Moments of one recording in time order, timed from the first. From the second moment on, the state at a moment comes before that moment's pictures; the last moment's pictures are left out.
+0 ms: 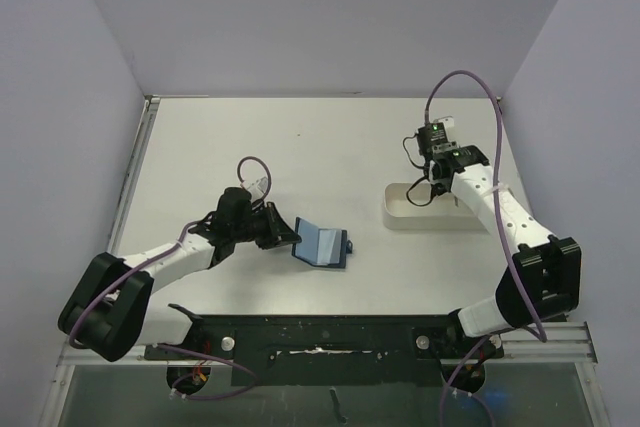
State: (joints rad) left arm -0.50 1.31 0.50 0.14 0.46 -0.85; right arm 0.26 1.46 1.20 -0.81 0.59 0.05
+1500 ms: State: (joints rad) left arm -0.50 1.30 0.49 -0.02 0.25 -0.80; right arm 0.78 1.50 0.86 -0.09 -0.11 0.78
